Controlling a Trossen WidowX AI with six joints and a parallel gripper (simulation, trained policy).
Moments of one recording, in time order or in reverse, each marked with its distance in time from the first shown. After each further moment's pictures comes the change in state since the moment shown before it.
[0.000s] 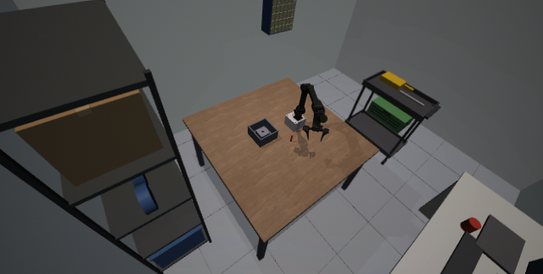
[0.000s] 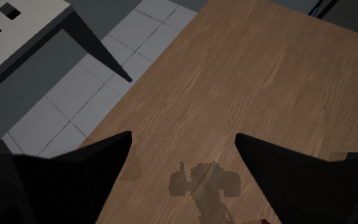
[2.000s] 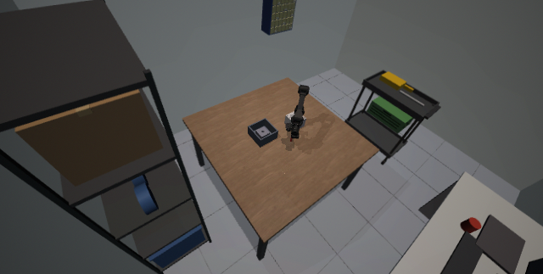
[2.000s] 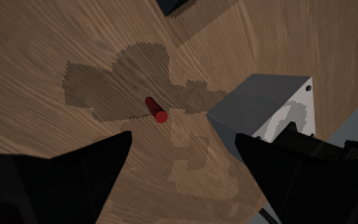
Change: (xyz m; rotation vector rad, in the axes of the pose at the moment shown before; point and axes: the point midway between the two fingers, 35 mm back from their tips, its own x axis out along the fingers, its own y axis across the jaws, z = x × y) arm 0.017 -0.192 -0.197 1.147 0.605 -0.803
